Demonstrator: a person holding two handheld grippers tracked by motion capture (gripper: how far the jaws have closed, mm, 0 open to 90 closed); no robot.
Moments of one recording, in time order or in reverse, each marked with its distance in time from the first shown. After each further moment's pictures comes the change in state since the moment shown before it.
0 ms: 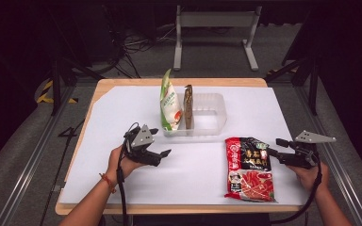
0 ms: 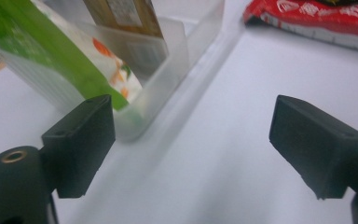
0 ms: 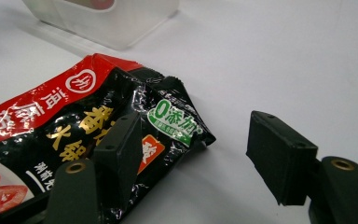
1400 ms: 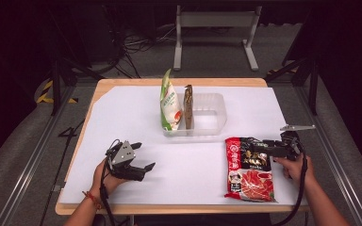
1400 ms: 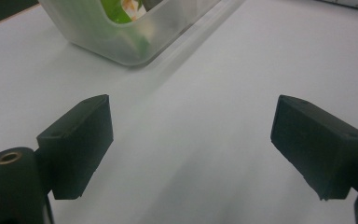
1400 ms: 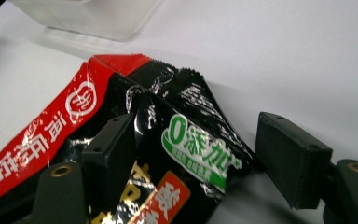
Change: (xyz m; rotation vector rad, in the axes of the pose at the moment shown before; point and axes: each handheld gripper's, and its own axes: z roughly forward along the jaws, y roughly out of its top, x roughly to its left) left arm -0.007 -0.052 -0.028 -0.003 0.041 -0.075; right arm -0.008 0.013 0.048 0.157 0.139 0.253
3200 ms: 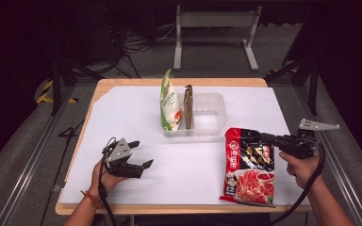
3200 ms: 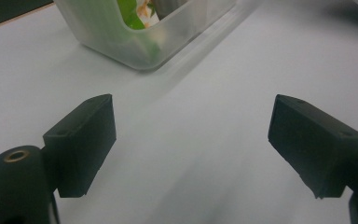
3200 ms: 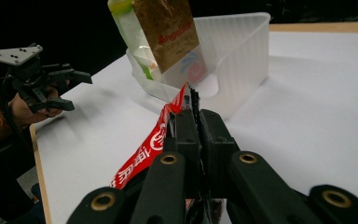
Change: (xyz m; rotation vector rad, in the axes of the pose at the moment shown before) left arm 0.008 0.001 -0.006 -0.032 0.007 -0.049; right arm 0.050 0.020 -0.058 -0.274 0.200 -0.170
